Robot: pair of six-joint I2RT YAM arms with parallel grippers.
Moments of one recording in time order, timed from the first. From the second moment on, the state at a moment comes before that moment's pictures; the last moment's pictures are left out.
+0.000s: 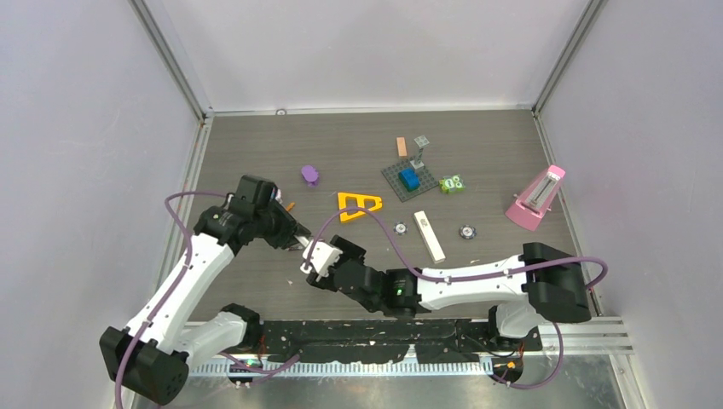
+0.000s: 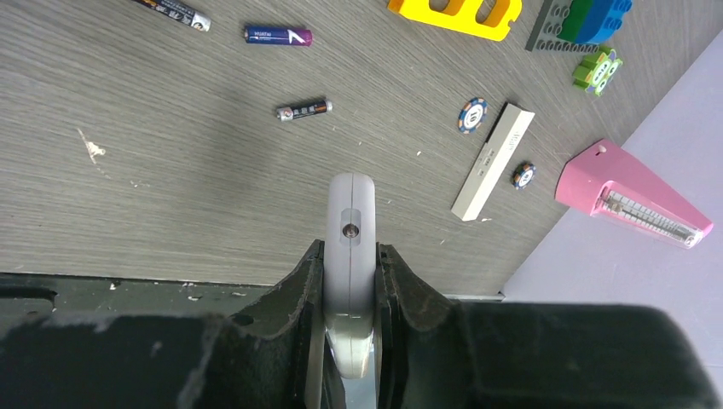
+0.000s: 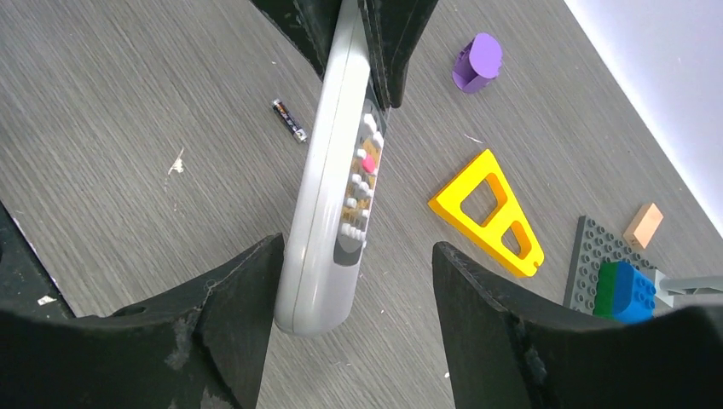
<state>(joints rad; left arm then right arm) -0.38 1.02 0.95 -0.91 0.13 -1.15 1.44 1.52 0.94 0.17 0.64 -0.16</state>
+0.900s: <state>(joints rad) -0.38 0.94 0.88 -0.82 0.16 -1.19 1.45 1.57 0.92 0.27 0.71 -0.20</state>
